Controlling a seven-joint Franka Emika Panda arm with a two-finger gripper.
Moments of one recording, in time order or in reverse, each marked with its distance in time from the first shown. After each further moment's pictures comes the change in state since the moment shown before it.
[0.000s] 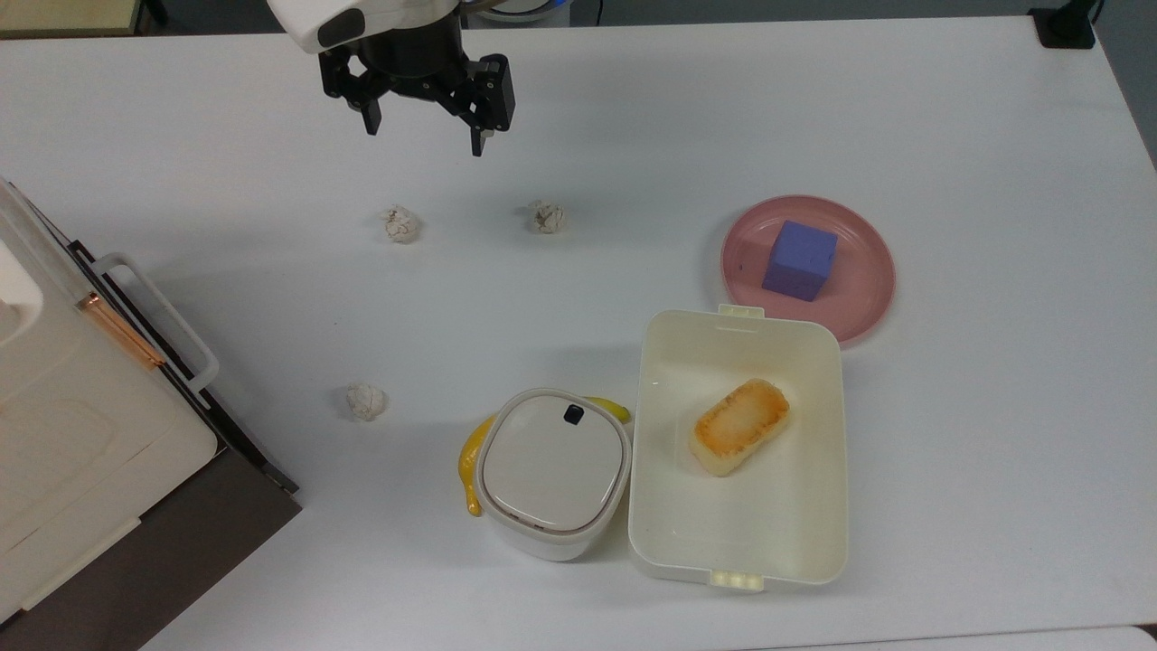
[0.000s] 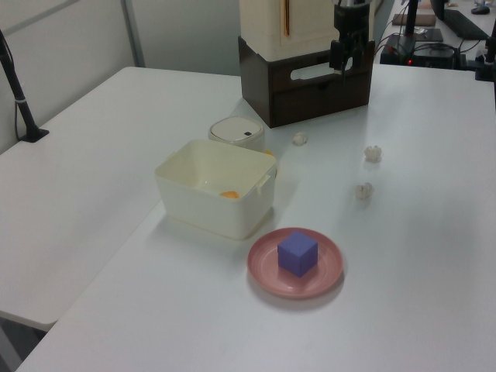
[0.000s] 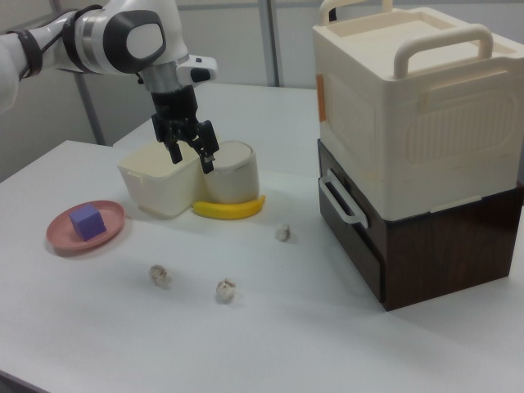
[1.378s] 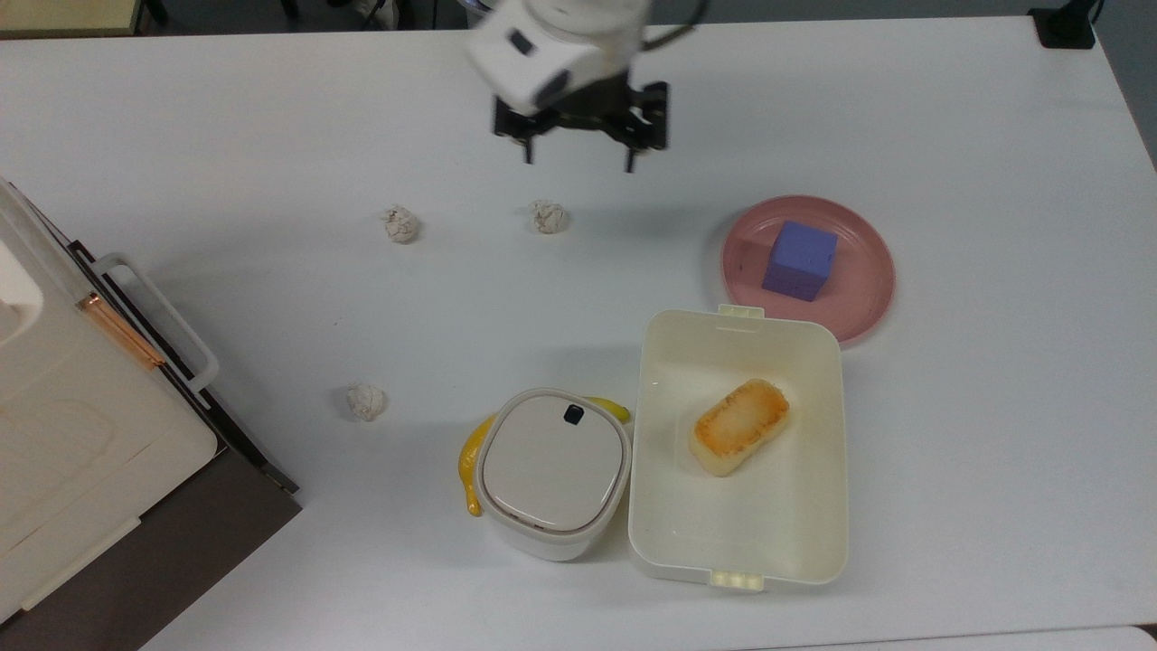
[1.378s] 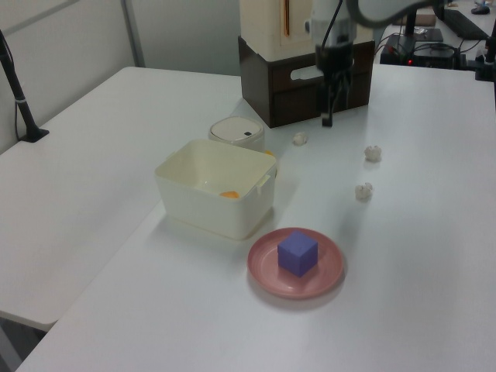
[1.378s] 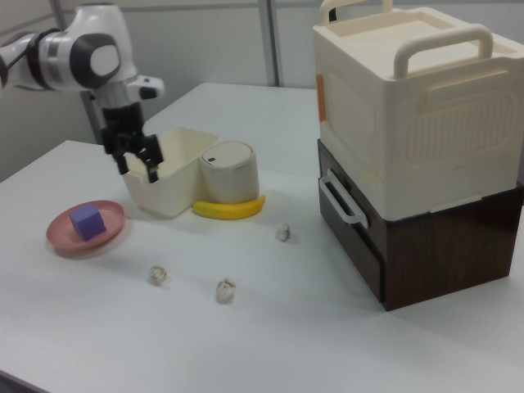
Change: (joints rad) arm 0.209 0.061 0.011 -0.023 0.049 0.012 0.108
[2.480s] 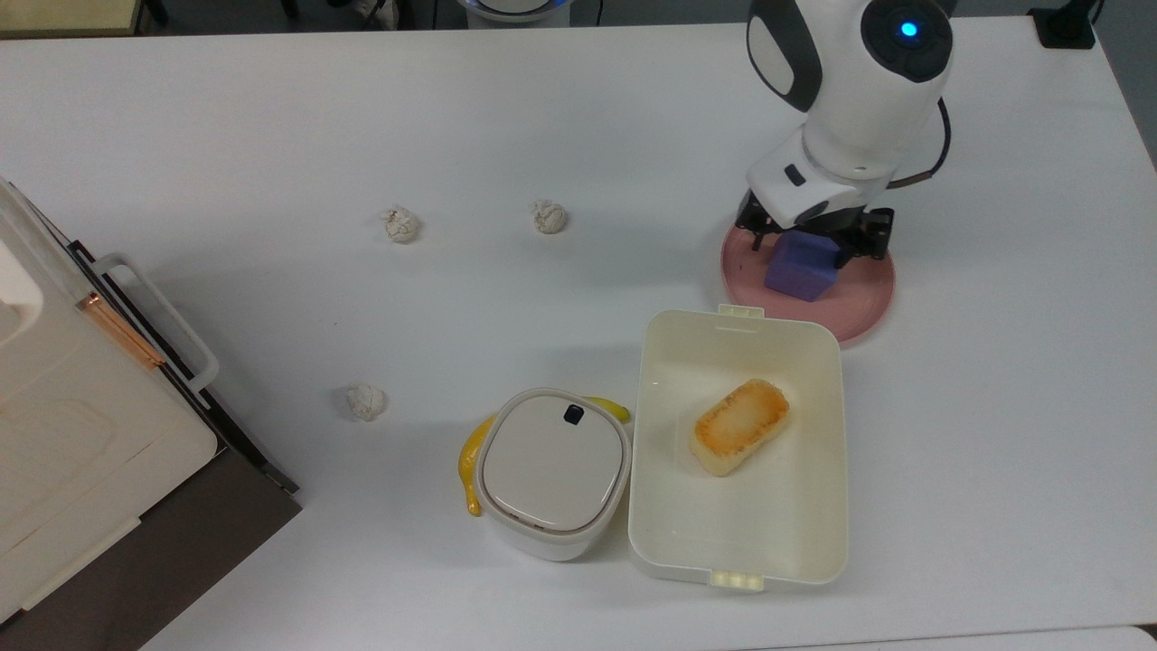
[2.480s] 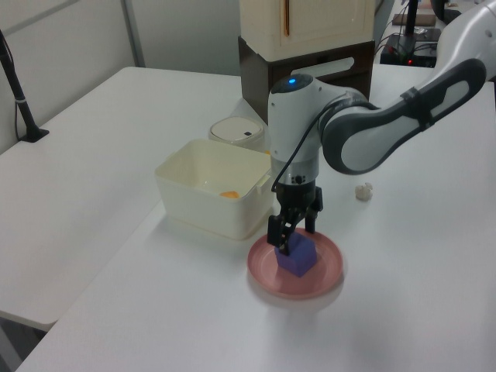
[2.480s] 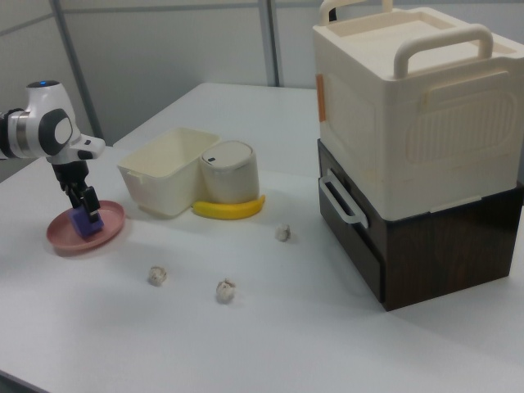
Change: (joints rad) arm 0.253 0.317 0.075 0.050 0.056 0.332 0.506
